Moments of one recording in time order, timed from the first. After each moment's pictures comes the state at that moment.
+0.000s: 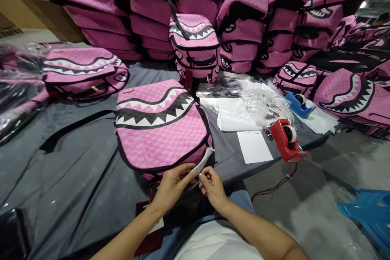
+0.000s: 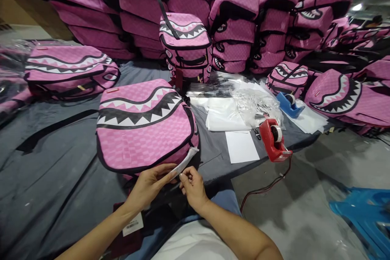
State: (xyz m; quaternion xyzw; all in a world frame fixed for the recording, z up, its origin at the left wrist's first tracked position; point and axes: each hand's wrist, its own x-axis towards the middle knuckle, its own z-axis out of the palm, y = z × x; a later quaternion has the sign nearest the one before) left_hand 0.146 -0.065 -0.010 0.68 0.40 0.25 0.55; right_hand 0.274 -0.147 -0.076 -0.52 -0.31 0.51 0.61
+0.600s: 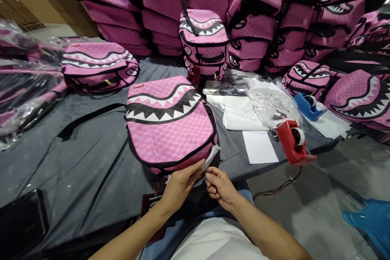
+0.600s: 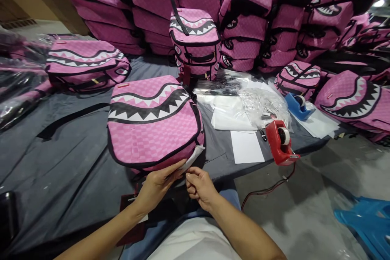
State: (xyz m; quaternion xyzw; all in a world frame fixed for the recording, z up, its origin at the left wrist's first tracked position) left_hand 0.140 -0.075 -0.024 0.79 0.35 0.28 0.42; right_hand 0.293 -0.153 -0.052 -0.40 -0.15 0.71 0.56
